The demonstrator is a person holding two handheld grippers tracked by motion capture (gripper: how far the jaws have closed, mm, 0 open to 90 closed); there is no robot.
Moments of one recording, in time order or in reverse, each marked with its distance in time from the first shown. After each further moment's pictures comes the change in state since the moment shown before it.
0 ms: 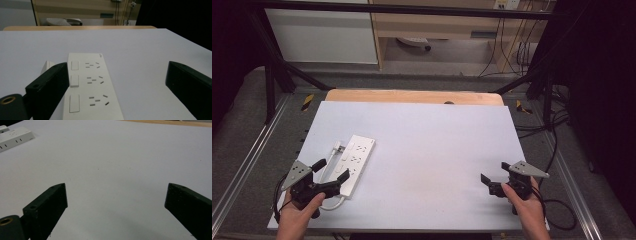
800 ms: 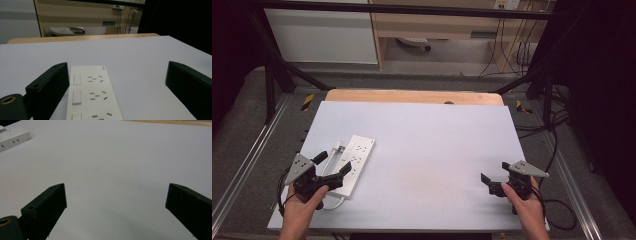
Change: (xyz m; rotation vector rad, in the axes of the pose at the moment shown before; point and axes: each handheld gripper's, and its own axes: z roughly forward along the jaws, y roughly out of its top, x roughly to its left) left arm 0.001 0.010 0.013 -0.053 0.019 0.027; right arm 0.000 0.001 0.000 0.004 -0.013 0.007
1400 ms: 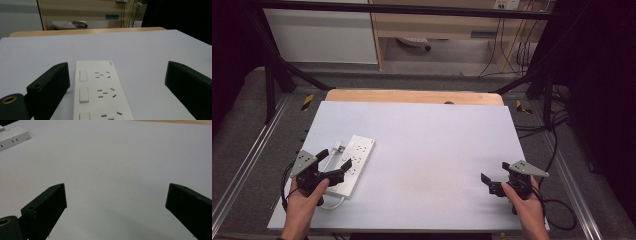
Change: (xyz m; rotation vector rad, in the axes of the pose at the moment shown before) left arm 0.011 -0.003 0.015 0.046 0.020 -0.002; right arm -0.001 0.000 0.001 0.007 -0.002 0.002
